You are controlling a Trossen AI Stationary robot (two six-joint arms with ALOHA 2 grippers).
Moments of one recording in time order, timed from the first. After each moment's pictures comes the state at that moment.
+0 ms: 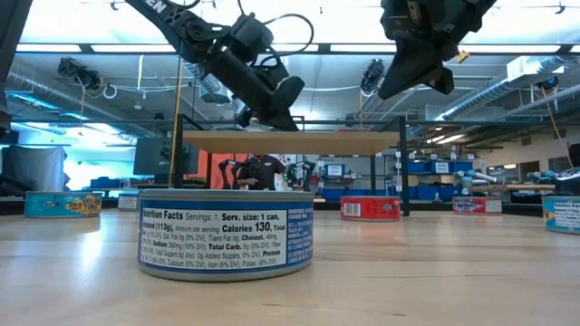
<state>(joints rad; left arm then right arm) 0.43 1.69 1.15 0.04 -0.17 -0.12 0.09 1.26 0.94 -0.51 0.24 0.68</state>
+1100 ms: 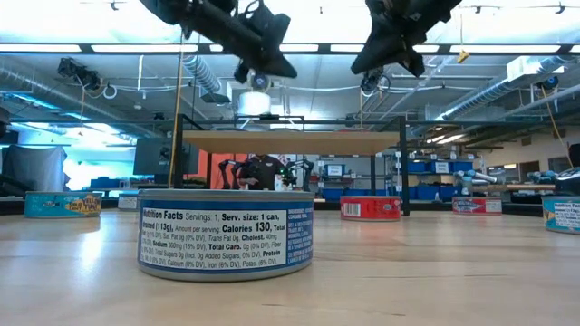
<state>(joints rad) 0.37 1.48 1.17 0.03 -0.12 -0.05 -0.04 1.26 1.03 -0.43 0.24 0.51</state>
